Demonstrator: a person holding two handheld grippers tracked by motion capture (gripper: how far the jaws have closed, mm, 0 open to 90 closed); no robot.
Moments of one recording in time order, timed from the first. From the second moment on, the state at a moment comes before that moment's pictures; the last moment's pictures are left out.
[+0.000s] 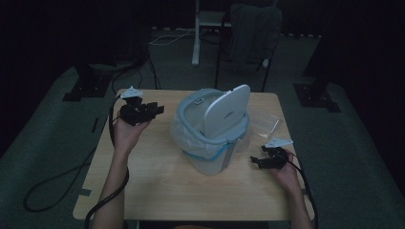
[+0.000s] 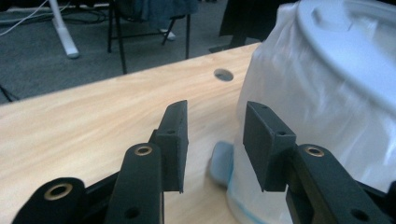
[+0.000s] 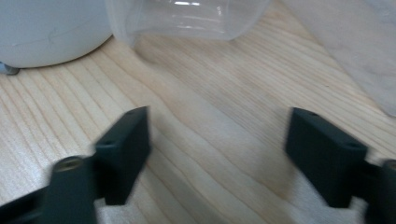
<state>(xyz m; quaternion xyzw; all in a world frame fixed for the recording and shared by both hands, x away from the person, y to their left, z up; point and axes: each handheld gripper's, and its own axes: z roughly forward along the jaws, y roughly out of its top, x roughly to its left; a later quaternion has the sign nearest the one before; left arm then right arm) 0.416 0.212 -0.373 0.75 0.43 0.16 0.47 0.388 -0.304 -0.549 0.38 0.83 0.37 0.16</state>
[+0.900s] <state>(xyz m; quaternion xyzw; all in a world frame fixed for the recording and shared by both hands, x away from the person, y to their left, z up) 0.366 0.234 -0.525 0.76 0.50 0.14 0.39 0.381 -0.339 -0.511 0.45 0.78 0.38 0.21</state>
